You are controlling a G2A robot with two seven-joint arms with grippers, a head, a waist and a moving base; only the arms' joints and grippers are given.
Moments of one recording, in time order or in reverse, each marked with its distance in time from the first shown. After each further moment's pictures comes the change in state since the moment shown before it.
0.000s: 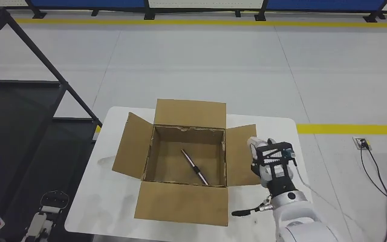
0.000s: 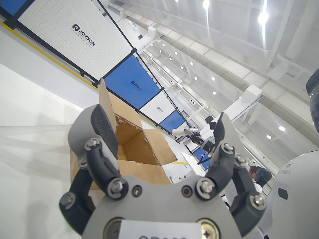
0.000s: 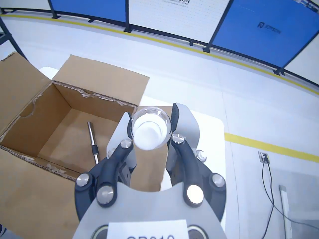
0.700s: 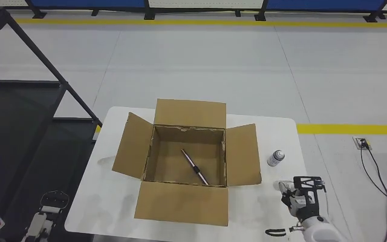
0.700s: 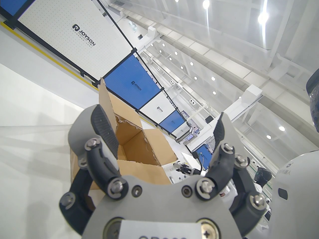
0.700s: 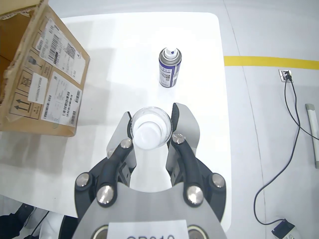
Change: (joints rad) left arm 0.000 0.000 0.000 0.000 0.000 0.000 0.000; right arm -0.217 0.022 0.355 0.288 0.381 -0.114 -0.147
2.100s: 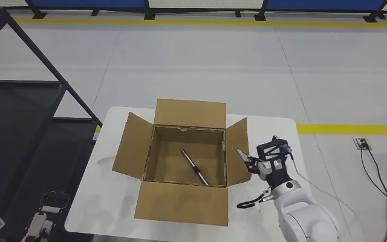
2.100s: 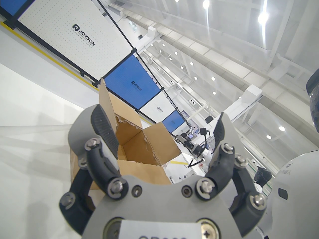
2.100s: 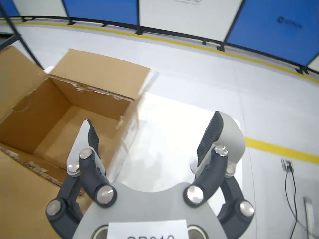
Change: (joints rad) left arm 0.000 0.000 0.000 0.000 0.000 0.000 0.000; right arm 0.373 0.010 -0.331 -0.029 -0.161 -0.091 -0.022
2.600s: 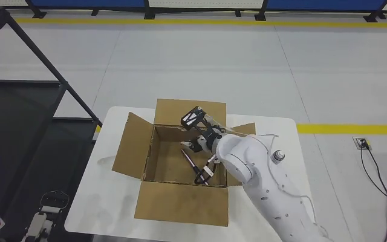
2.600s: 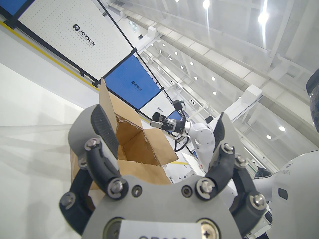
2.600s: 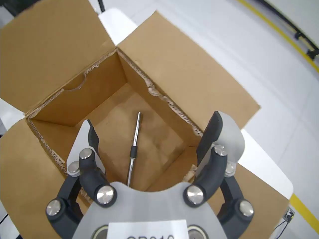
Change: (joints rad) left arm 0.000 0.000 0.000 0.000 0.000 0.000 0.000; right arm 0.696 -0.104 -0.395 0.650 0.302 -0.072 0.430
